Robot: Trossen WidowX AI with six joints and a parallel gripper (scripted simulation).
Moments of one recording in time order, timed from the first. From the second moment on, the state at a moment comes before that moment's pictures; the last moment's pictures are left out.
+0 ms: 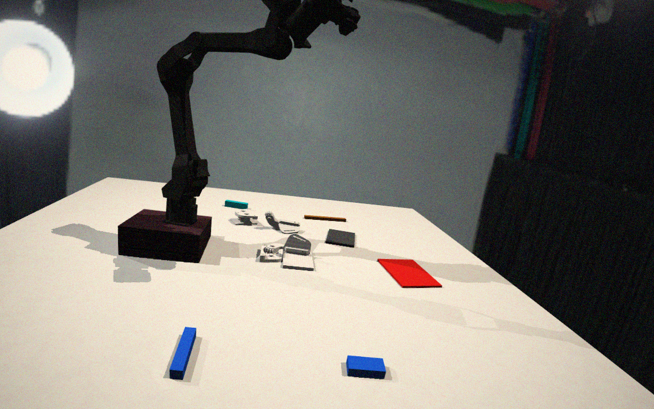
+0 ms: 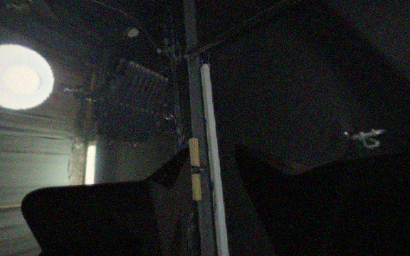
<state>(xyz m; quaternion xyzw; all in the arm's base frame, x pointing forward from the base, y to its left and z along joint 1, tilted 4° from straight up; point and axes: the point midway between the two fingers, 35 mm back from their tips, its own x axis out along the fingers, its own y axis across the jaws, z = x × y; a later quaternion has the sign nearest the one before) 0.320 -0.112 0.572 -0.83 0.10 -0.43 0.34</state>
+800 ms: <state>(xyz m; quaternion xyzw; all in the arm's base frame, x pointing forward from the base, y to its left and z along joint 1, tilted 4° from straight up) 0.328 -0.103 0.563 -0.84 0.09 -0.41 0.35</state>
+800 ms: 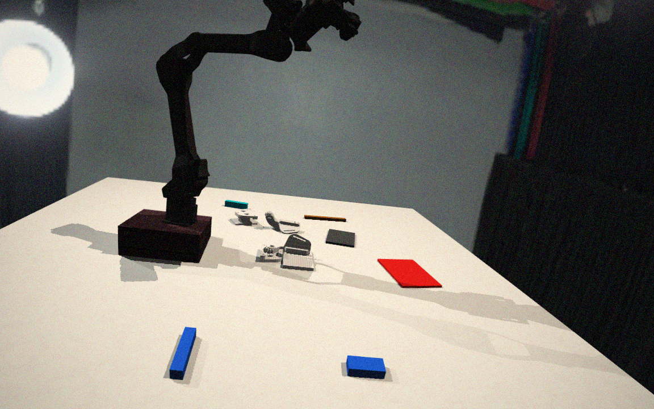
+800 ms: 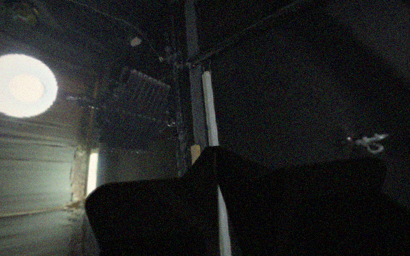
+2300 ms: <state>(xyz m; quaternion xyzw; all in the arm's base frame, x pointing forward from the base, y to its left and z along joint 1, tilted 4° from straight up) 0.424 0.041 0.385 -0.67 0.01 -0.02 0.74</state>
